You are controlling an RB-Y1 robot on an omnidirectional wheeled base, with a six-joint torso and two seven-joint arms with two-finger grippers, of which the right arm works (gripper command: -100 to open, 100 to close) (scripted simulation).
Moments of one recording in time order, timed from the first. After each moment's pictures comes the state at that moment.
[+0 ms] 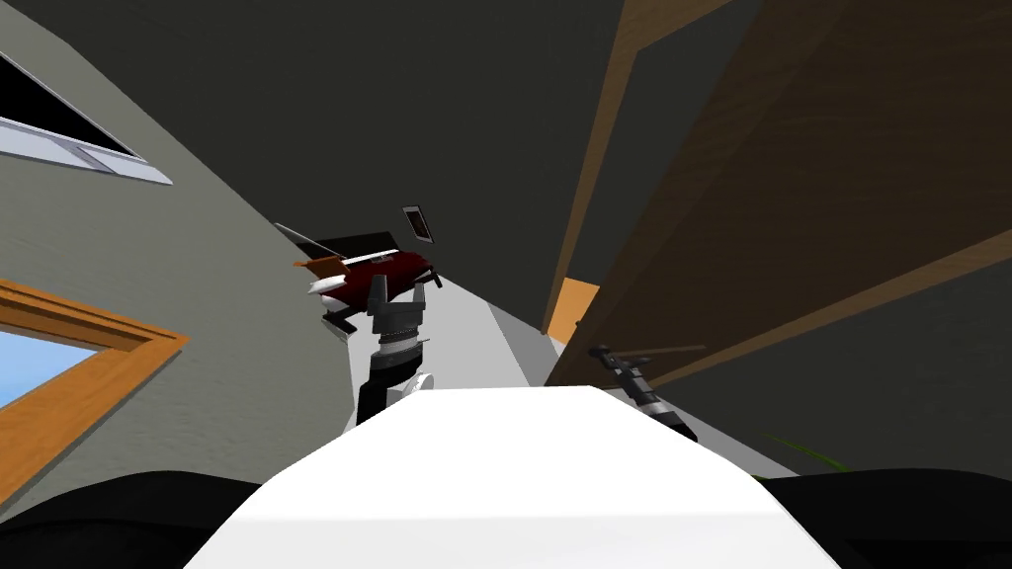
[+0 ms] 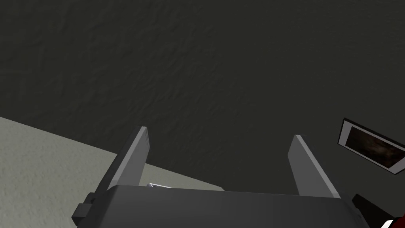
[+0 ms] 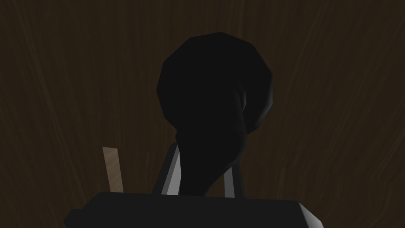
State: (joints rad) arm 0.33 -0.62 0.11 -0.77 -0.13 -1.17 -0.42
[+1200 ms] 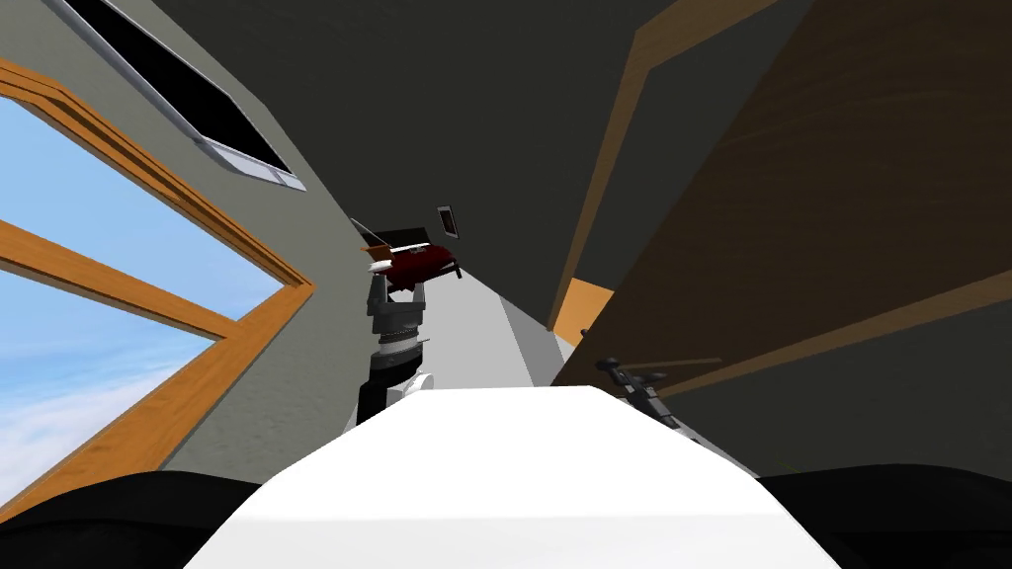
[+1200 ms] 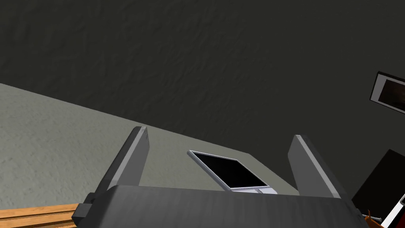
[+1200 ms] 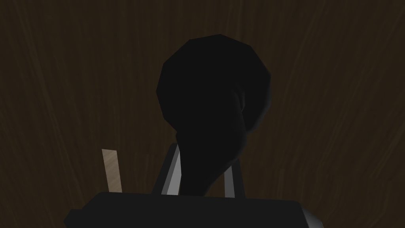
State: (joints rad) arm 0.38 -0.62 0.13 -0.66 -0.14 -1.33 -0.42
